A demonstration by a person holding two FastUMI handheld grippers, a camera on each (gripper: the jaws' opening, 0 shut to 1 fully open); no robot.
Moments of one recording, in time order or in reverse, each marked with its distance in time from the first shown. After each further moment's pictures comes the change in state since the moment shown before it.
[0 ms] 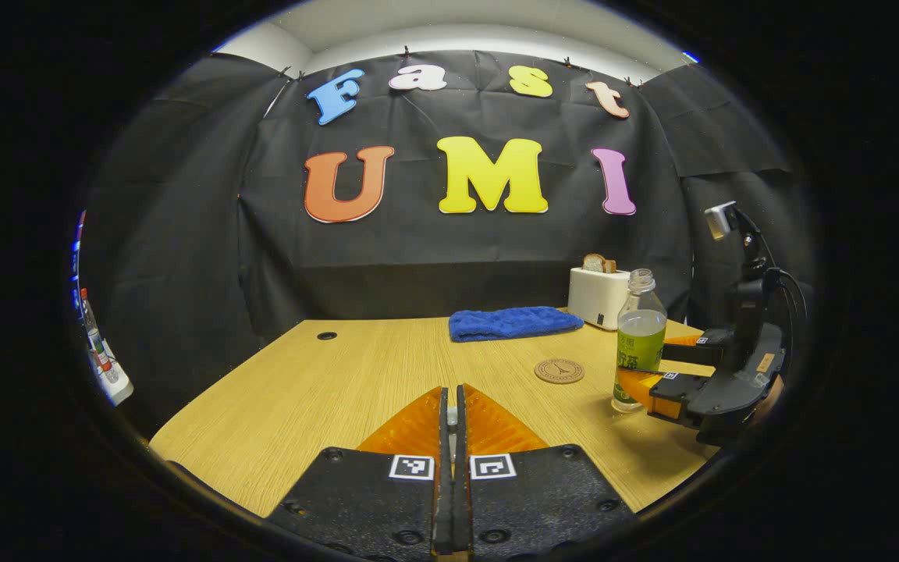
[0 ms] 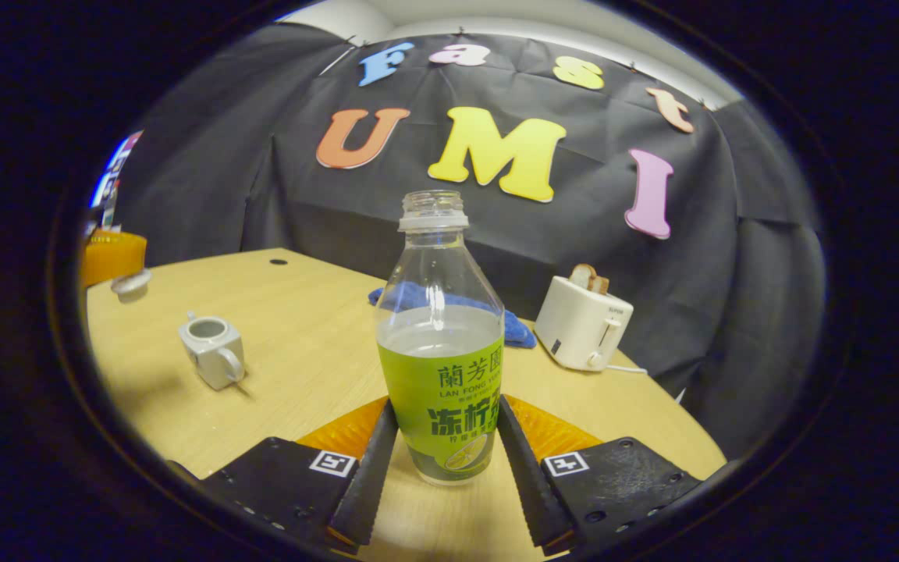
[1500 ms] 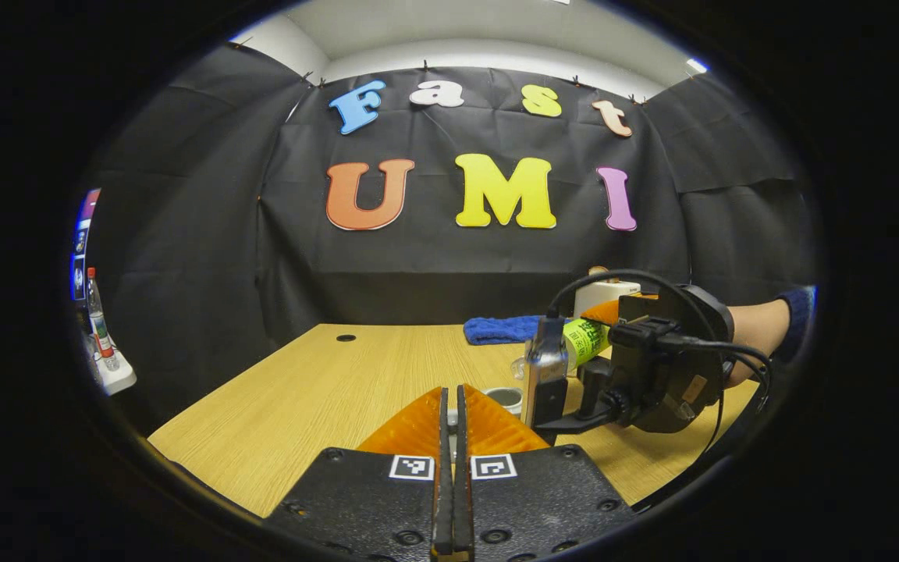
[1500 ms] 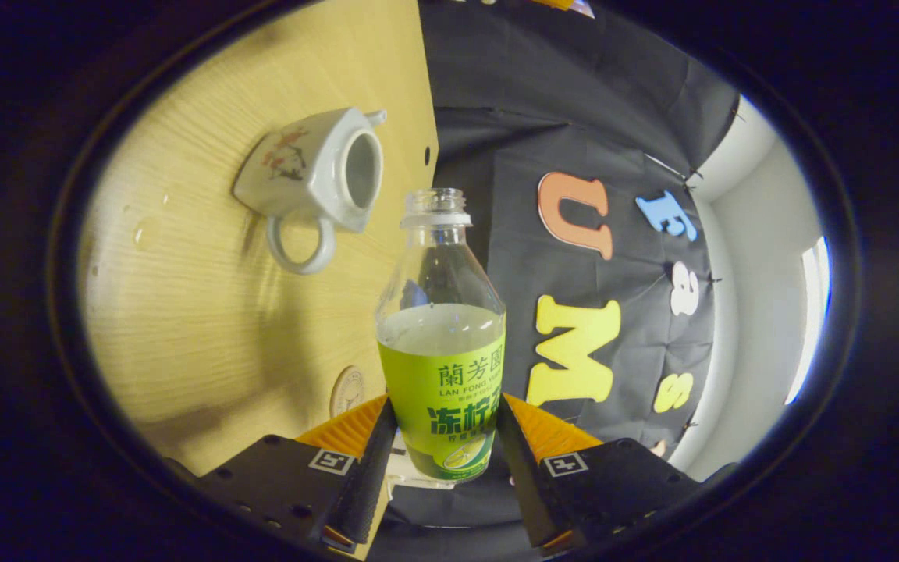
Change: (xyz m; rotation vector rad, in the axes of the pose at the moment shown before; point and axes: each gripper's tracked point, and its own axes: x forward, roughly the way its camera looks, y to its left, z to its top) left arm -0.034 0.043 -0.021 -0.033 -0.068 -0.008; right arm 0.021 0.071 0.068 -1.333 -0.176 -0.266
